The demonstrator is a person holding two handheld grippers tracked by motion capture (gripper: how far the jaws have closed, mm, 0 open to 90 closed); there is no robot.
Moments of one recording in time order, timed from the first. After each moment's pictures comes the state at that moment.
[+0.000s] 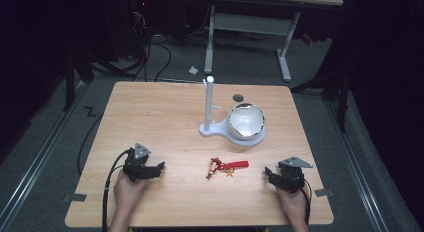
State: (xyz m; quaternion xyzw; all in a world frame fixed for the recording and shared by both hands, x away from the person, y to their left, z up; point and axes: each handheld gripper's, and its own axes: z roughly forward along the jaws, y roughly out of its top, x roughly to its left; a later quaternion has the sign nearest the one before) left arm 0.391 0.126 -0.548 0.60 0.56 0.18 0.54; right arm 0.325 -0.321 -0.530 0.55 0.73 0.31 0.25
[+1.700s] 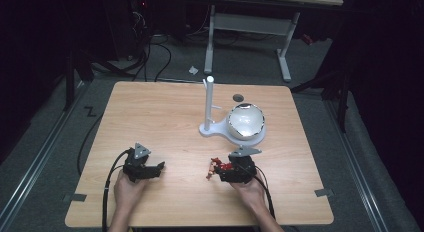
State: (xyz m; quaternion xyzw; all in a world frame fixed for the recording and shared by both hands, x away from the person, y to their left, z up) left arm 0.391 0.126 -0.548 0.60 0.56 0.18 0.54; right arm 0.356 -0.177 -0.504 0.44 0.81 0.38 0.14
